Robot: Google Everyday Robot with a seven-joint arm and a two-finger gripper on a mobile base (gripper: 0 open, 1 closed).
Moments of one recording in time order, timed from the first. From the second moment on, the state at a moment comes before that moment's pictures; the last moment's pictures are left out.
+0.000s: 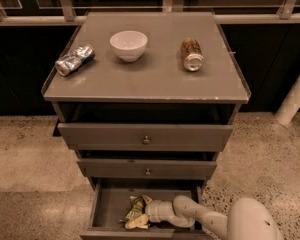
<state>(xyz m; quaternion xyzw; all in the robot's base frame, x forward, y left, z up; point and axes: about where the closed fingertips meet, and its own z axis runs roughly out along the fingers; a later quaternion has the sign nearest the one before) 0.523 0.055 0.148 -0.35 0.78 0.42 0.32</state>
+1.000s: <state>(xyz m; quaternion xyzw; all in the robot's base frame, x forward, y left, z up) 0.523 0.055 0.148 -0.35 0.78 0.42 0.32</state>
